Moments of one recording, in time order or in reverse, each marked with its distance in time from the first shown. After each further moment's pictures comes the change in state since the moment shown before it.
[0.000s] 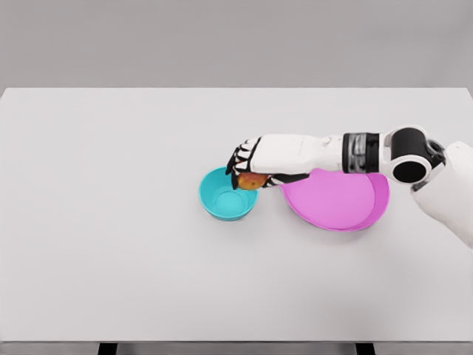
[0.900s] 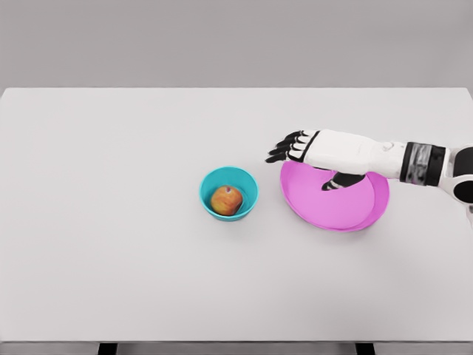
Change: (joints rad) left arm 0.000 0.000 0.000 0.000 0.000 0.000 0.000; right arm 0.247 -0.141 -0.315 -0.084 0.031 -0.001 0.000
